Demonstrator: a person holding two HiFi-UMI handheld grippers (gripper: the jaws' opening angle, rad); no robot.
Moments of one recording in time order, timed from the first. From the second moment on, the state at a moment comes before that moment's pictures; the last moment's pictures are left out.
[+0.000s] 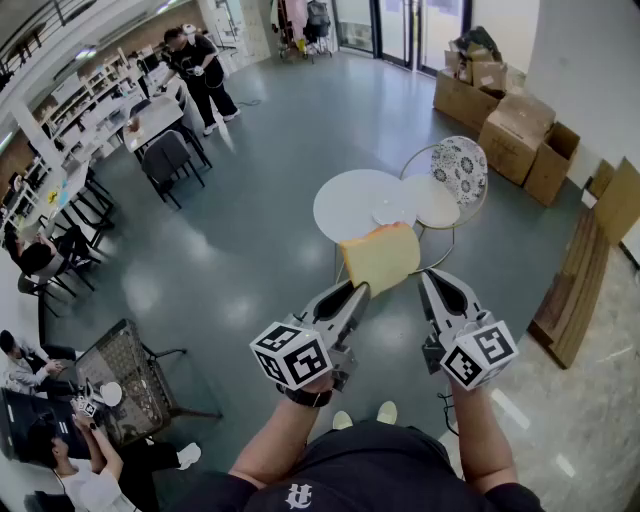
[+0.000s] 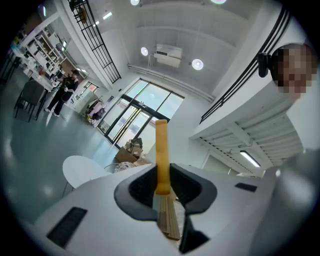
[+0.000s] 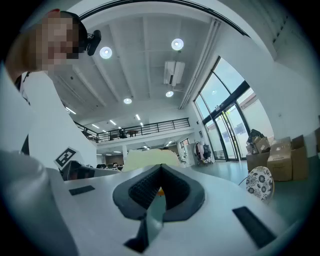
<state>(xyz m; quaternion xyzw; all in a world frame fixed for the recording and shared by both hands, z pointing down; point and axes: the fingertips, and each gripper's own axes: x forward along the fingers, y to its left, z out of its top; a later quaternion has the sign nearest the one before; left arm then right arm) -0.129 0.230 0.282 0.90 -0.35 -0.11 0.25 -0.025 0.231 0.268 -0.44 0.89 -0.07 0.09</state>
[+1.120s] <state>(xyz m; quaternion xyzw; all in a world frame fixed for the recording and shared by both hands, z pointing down) -0.115 0.218 0.304 0.89 -0.37 -0.09 0.26 -0.009 0.225 0.281 -0.42 0.90 -0.09 0.10</state>
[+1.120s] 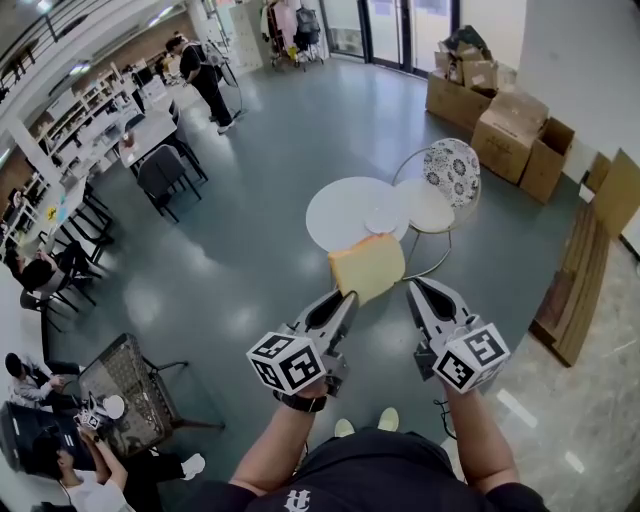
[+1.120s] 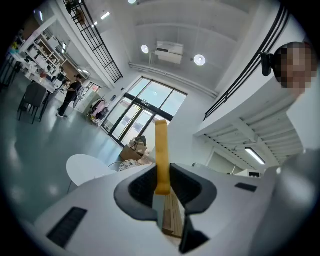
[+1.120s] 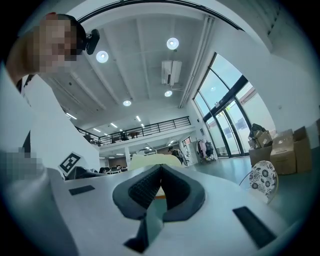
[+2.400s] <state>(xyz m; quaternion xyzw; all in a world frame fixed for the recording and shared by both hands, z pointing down) -0.070 0.185 0.323 0.87 -0.40 -0.10 0.26 0.061 0.196 0.295 -0.43 0.89 -0.10 0.12</state>
